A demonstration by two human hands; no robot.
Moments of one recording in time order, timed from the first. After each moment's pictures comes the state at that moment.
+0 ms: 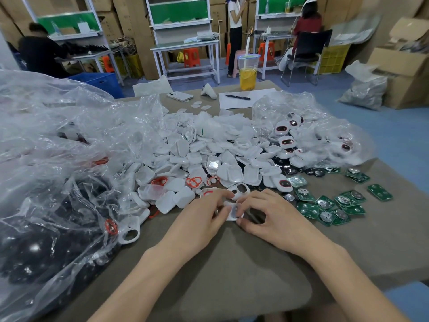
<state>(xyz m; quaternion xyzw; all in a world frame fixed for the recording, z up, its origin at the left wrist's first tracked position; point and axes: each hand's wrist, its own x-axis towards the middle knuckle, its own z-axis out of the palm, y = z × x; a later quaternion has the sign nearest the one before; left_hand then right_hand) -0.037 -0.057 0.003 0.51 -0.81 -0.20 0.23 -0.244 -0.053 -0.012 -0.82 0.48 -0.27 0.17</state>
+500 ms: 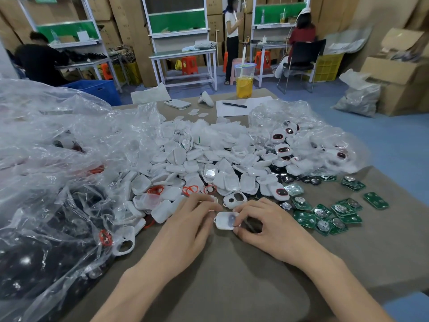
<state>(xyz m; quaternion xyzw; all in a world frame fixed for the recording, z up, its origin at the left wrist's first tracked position) -0.018 -0.043 0.010 0.48 -0.83 -0.12 0.27 -0.245 -0.052 -0.009 -0.81 0.49 -0.27 0.19</state>
